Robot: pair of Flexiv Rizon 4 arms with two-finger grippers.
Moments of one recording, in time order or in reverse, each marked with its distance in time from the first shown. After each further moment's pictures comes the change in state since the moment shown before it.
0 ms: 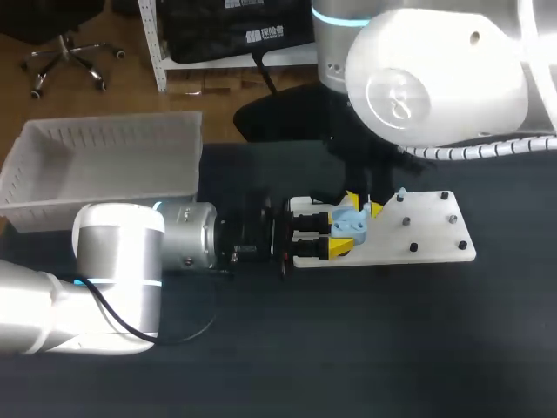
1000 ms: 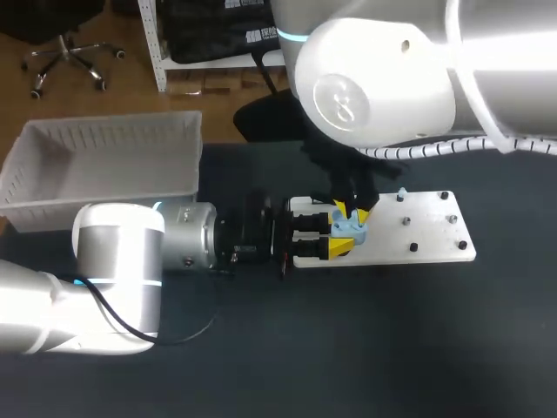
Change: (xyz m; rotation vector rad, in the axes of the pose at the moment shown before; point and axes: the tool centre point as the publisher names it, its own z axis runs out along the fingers) left arm 0.000 0.000 0.000 0.000 0.000 0.000; right arm 0.005 0.017 0.017 0.074 -0.019 -0.022
